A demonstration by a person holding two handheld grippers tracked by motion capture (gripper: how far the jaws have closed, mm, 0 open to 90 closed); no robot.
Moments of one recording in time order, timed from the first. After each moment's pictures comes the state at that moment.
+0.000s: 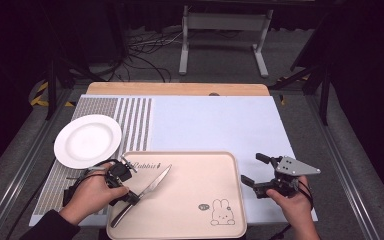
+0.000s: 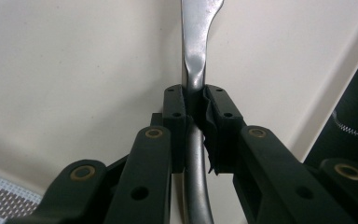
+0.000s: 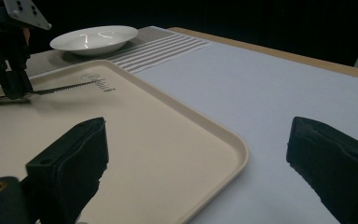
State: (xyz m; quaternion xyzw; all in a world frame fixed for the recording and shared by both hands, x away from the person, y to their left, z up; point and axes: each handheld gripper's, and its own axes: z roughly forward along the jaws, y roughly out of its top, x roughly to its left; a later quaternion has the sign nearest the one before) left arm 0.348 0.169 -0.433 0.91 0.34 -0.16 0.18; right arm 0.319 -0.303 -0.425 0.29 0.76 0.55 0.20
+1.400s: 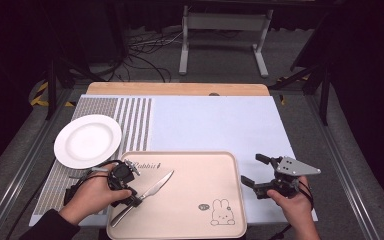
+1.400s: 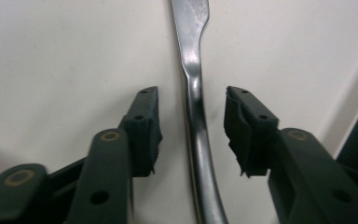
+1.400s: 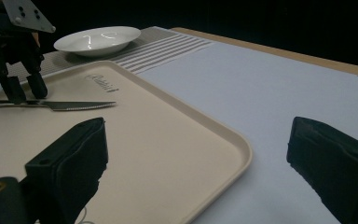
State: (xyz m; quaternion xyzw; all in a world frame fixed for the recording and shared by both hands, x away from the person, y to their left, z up) left arm 0.344 0.163 -0.433 0.93 0.29 -0.10 0.18; right arm 0.318 -0.302 -0.425 0.29 0.76 0.55 0.19
